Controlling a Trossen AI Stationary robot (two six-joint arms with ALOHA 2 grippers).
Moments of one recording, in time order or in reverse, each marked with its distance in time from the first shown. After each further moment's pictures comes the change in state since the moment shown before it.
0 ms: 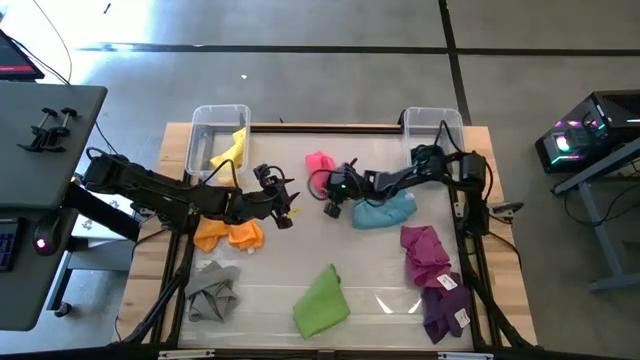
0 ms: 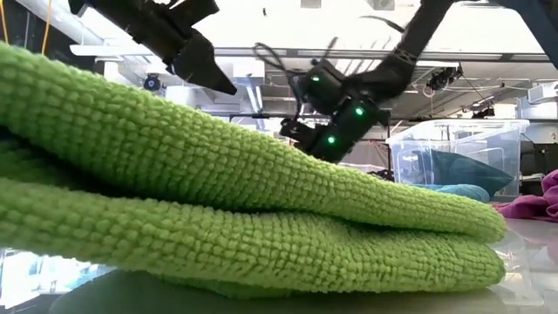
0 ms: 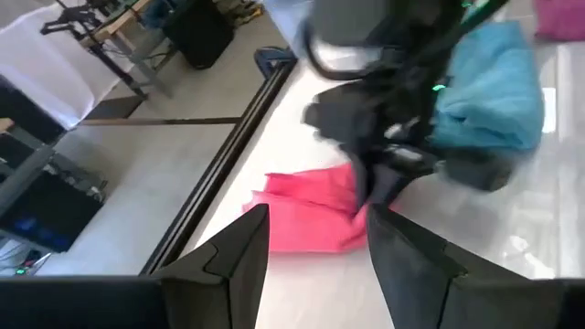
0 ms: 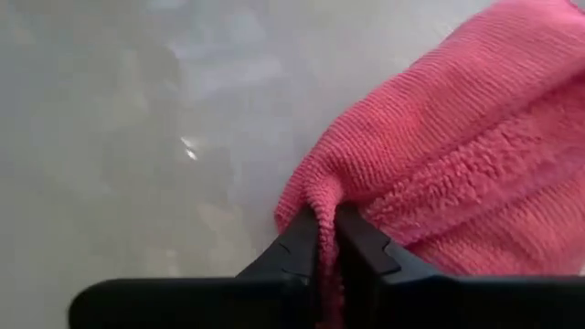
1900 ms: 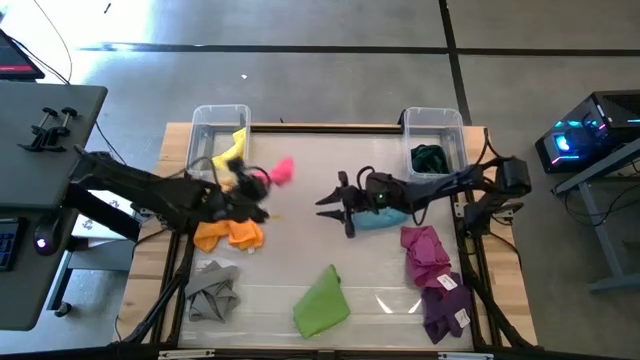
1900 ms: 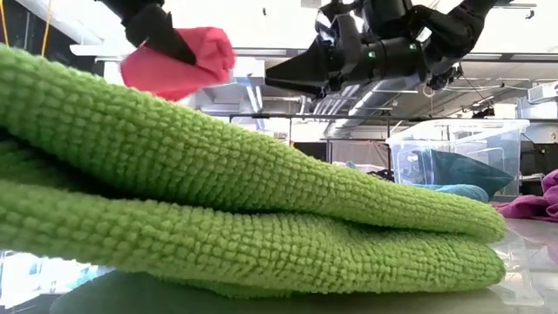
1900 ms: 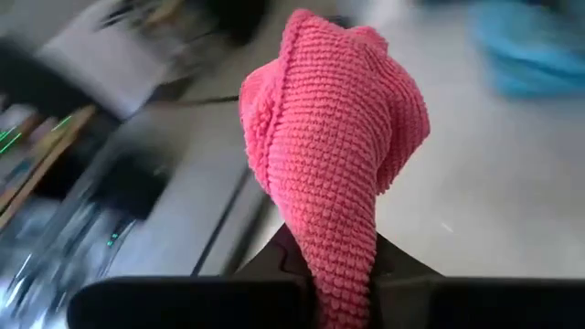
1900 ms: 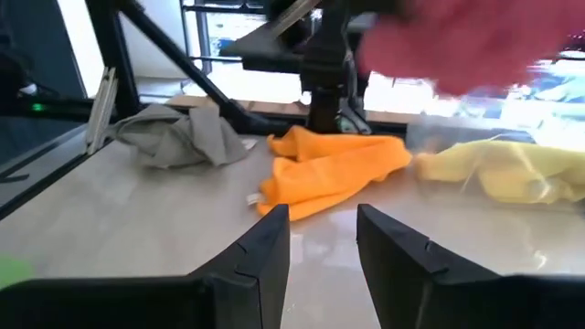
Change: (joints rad) left arm -0.074 -0.198 0.145 -0.556 -0.203 -0.098; right arm 0.144 -0.324 -0.198 0.441 -0.265 -0.145
